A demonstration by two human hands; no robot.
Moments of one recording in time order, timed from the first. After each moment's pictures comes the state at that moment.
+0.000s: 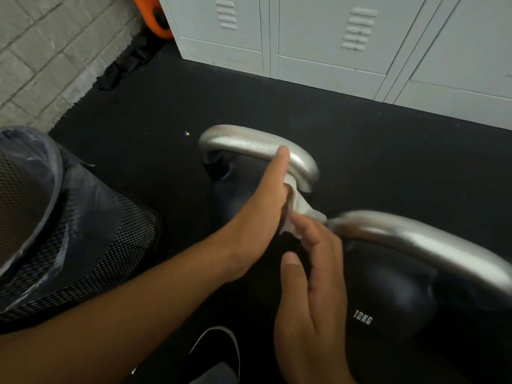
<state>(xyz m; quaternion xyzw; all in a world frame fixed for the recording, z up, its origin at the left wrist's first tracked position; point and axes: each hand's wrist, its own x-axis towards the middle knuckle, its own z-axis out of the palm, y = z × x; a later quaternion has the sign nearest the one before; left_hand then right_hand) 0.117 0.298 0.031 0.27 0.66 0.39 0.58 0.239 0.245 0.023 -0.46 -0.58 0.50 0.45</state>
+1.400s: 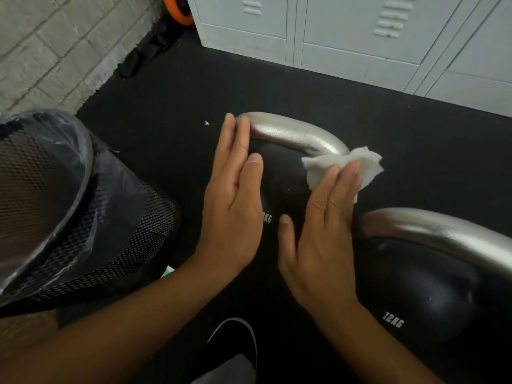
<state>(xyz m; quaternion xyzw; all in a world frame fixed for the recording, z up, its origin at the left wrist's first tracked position) 0.085 0.263 0.020 0.40 0.72 0.51 0.22 0.208 0.289 -0.051 -0.45 -0.82 0.19 0.30</state>
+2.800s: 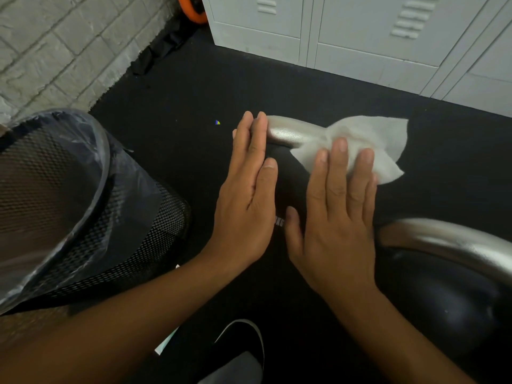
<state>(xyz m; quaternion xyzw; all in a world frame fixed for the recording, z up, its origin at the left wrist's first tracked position) 0.068 0.267 0.009 0.47 0.73 0.45 0.19 0.198 0.310 -0.039 -0.40 -0.87 0.02 0.28</state>
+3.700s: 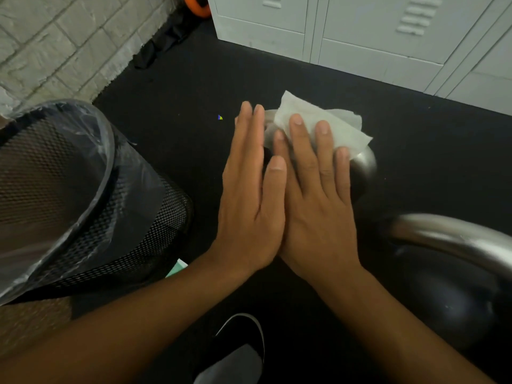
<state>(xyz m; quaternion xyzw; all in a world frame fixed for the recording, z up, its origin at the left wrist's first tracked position) 0.079 0.259 0.014 0.50 0.72 0.47 0.13 0.176 0.311 -0.017 -0.32 -0.91 0.04 0.28</state>
